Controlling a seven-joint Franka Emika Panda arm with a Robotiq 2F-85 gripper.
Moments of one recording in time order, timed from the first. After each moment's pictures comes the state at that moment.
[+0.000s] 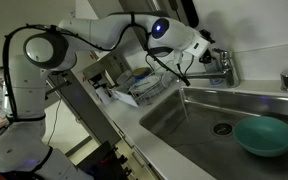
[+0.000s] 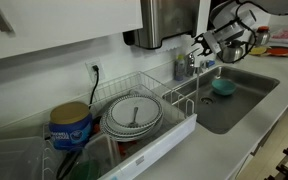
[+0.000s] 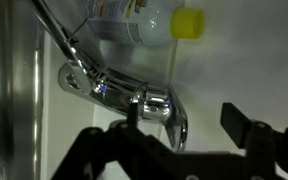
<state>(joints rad) -0.08 0.68 -0.22 -1.49 1.41 2.78 -0.03</state>
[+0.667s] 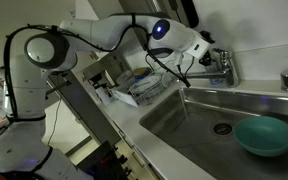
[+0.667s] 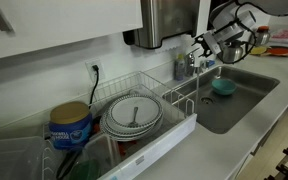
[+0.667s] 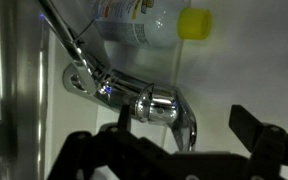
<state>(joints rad) -0.08 0.68 -0.22 -1.49 1.40 2.78 -0.03</state>
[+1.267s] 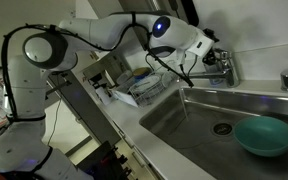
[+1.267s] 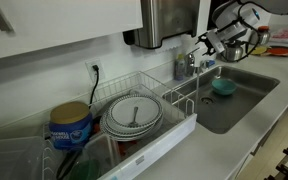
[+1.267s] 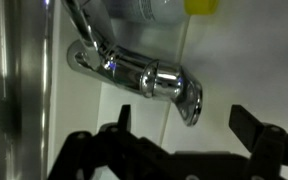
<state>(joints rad) -0.08 0.68 -0.26 -1.49 1.38 2.78 -0.04</state>
